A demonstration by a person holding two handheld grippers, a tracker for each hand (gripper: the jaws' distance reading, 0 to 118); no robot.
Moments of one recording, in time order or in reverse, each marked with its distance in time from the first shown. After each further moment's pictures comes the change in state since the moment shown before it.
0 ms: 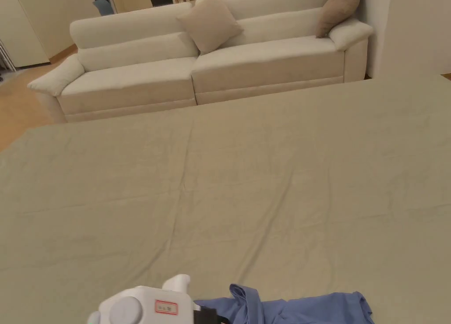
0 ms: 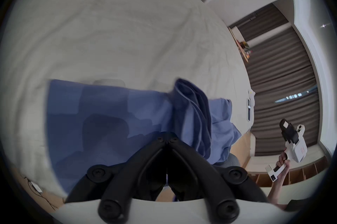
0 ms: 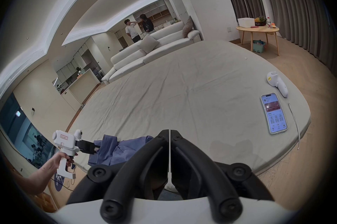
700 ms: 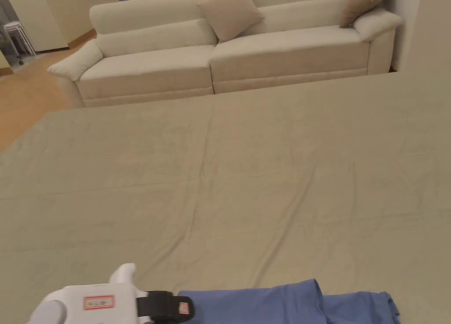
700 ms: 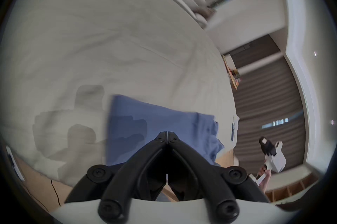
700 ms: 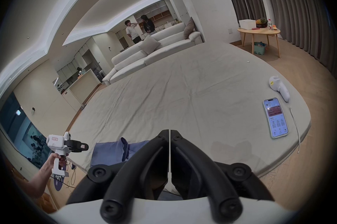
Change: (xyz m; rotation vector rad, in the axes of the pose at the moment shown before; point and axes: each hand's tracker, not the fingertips) left arm -0.096 -0.010 0.118 0.226 -0.065 0.197; right arm -0.017 0.013 -0.002 0.009 0.008 0.011
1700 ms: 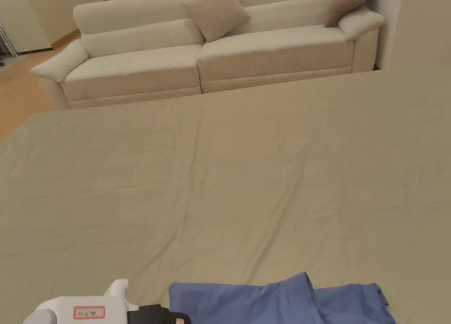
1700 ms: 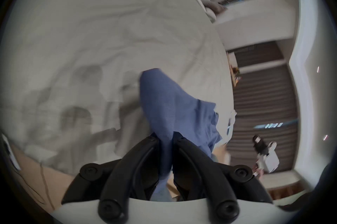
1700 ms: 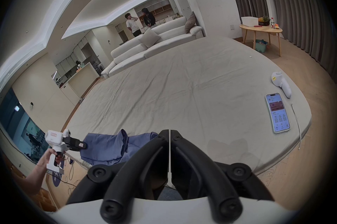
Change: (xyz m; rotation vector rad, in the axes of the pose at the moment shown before) left arm 0.031 -0.016 -0.016 -0.141 -0.015 -0.010; right arm -0.005 -0.013 -0.005 -0.050 -0.011 0.026
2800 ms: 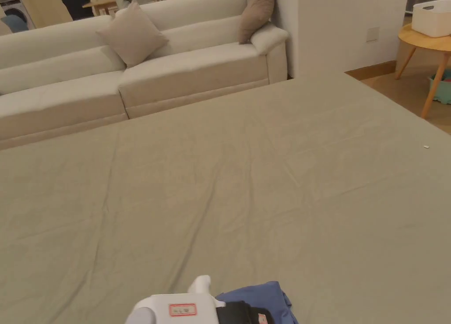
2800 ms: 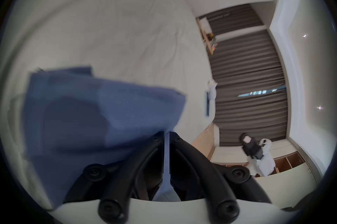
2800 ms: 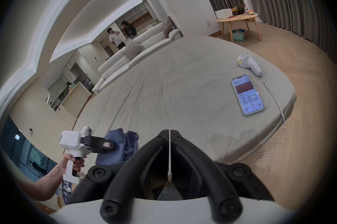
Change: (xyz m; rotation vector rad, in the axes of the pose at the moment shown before) left arm 0.156 -0.042 -0.232 -0.235 -0.223 -0.120; right arm 0.090 -0.037 0.047 0.048 -0.068 -0.181
